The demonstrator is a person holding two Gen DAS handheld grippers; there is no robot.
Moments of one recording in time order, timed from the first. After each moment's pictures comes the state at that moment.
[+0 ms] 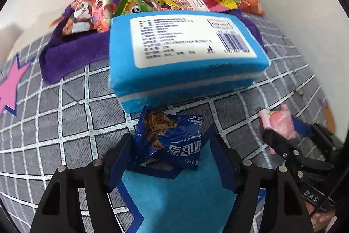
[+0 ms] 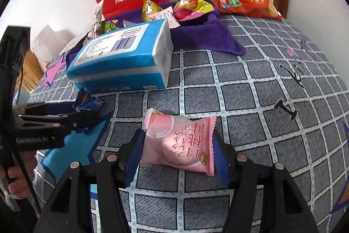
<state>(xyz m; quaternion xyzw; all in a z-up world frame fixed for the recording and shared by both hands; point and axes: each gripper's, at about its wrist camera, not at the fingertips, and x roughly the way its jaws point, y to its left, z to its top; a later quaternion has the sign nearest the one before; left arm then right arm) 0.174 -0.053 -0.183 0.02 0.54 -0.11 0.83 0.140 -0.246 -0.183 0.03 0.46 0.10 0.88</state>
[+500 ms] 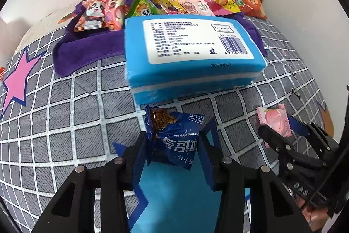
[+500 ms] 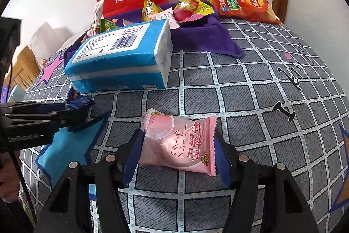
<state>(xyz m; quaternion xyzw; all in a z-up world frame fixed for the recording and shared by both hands) 0.163 -0.036 -0.169 0.00 0.54 -0.11 0.83 0.137 -0.244 -0.183 0.02 0.46 0.08 0.88</state>
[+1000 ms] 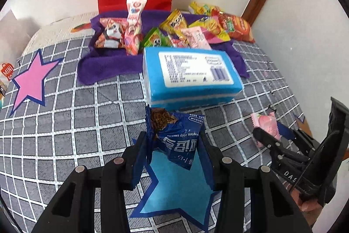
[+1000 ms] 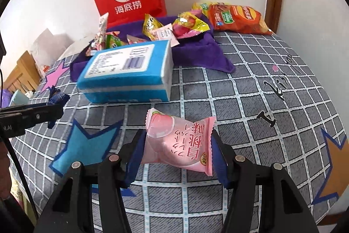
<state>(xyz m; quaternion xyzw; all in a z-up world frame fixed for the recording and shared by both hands) 0.137 -0.004 -0.116 -0.05 0.50 -0.13 0.85 0.125 -0.239 -0.144 0.02 0.45 0.07 0.89</state>
